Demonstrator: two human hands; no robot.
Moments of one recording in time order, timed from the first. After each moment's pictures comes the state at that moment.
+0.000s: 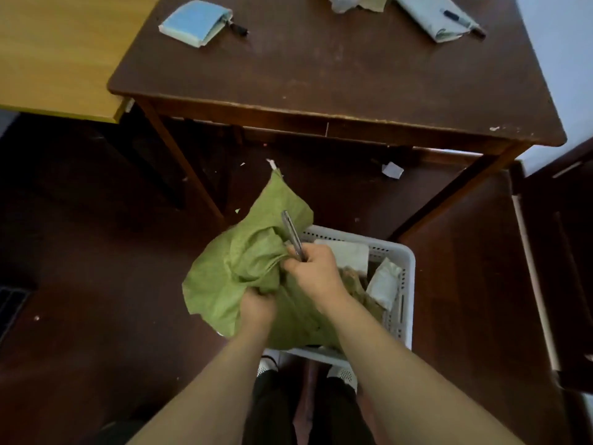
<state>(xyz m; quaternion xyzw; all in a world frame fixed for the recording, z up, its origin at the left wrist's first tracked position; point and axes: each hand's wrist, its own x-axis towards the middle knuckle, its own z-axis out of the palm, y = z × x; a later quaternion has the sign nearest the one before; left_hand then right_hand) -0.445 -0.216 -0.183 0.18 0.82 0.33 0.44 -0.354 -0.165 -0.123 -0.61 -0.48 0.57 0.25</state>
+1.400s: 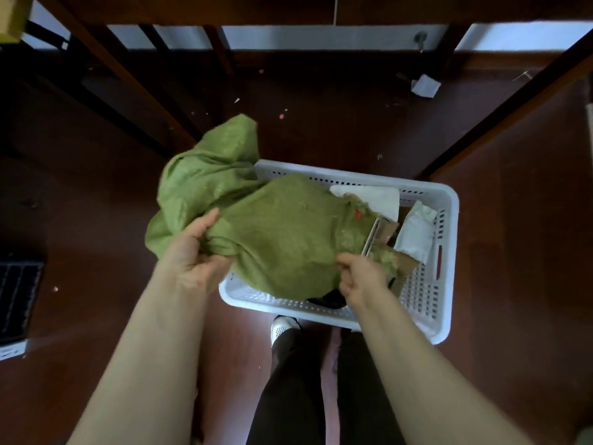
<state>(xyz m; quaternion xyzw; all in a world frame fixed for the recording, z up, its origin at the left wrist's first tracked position) -0.515 -0.156 -0.182 -0.21 0.51 0.55 0.63 -0.303 -0.178 -0.289 -0.70 0.06 0.65 0.28</state>
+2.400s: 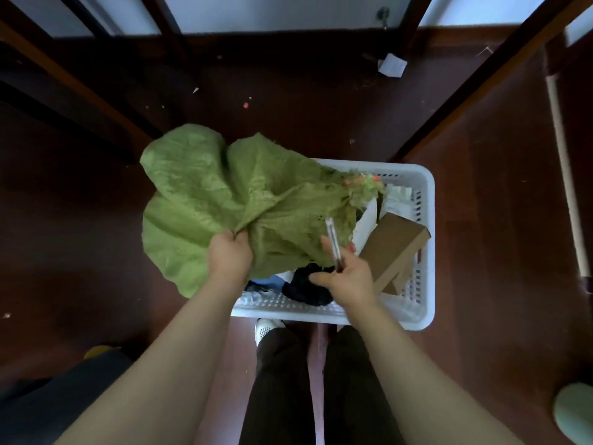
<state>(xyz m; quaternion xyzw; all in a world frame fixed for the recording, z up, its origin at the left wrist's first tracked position) -0.448 -0.153 -0.292 0.29 0.86 0.14 0.39 -0.278 -0.200 -0.302 -0.70 -0.27 0.62 0.24</state>
